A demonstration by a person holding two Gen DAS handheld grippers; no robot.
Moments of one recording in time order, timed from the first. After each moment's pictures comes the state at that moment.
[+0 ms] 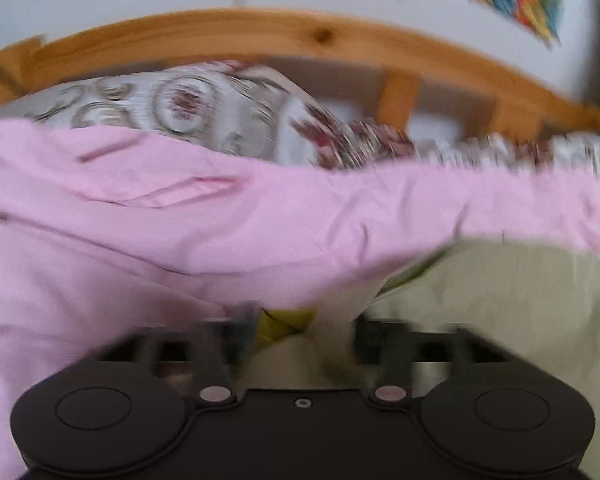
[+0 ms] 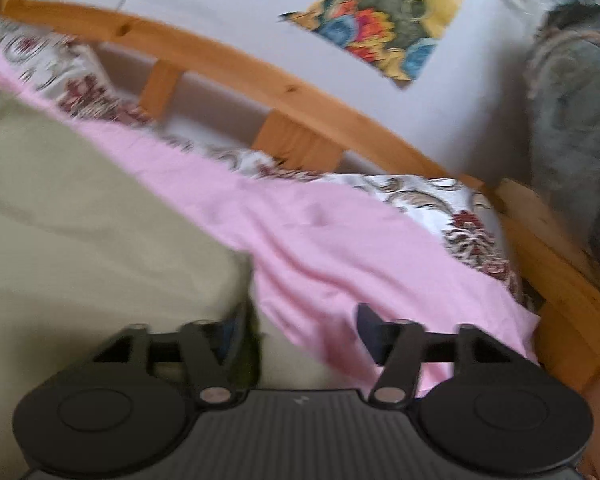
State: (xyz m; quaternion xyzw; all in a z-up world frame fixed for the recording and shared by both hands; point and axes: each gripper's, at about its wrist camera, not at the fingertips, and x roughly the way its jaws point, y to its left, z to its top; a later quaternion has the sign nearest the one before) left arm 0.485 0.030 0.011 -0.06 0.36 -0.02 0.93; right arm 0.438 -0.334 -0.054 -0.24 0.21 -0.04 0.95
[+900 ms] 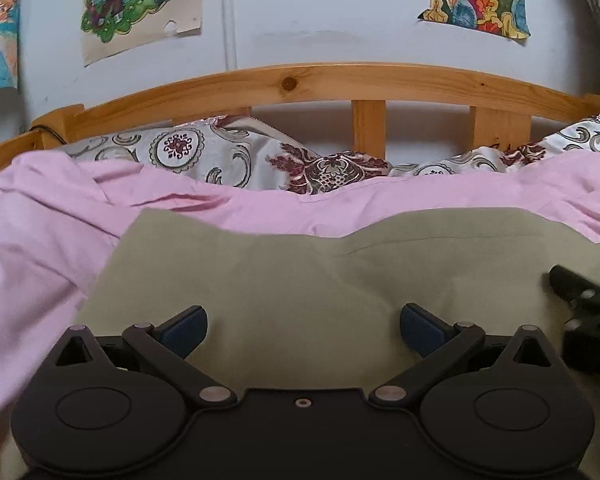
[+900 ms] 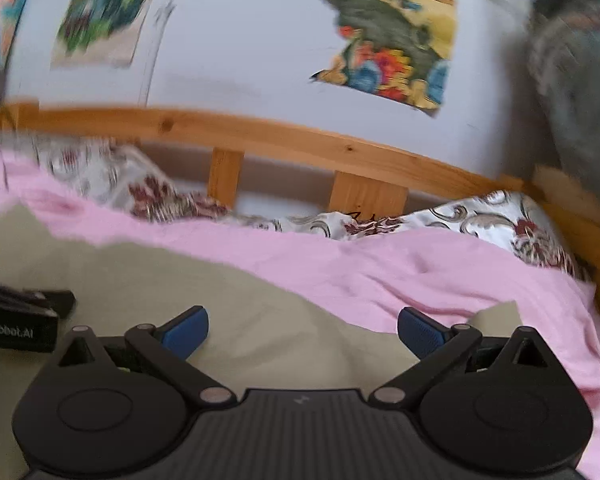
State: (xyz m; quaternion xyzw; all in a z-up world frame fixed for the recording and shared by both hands) left arm 0.422 -0.088 -0.032 0.02 0.25 0.07 0.97; right arm 0.412 -0.247 -0.031 -0.13 0.19 0.01 0.97
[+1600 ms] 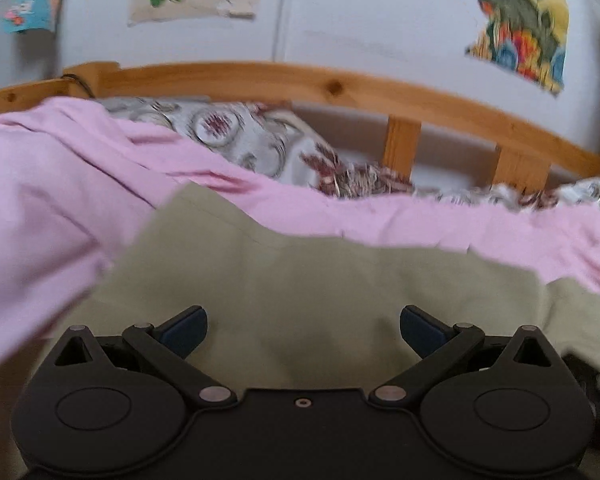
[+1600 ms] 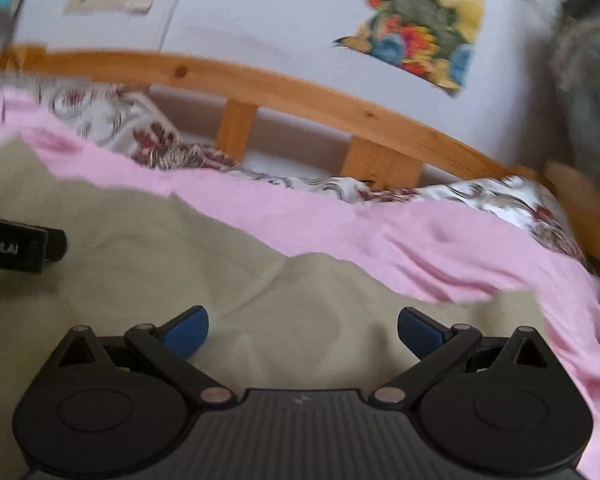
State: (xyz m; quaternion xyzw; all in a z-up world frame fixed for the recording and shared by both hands) left arm 0.398 -0.052 -0.023 -0.08 0.24 0.07 0.97; right arm 0.400 -0.239 -0.054 -0.14 0.22 0.01 0.97
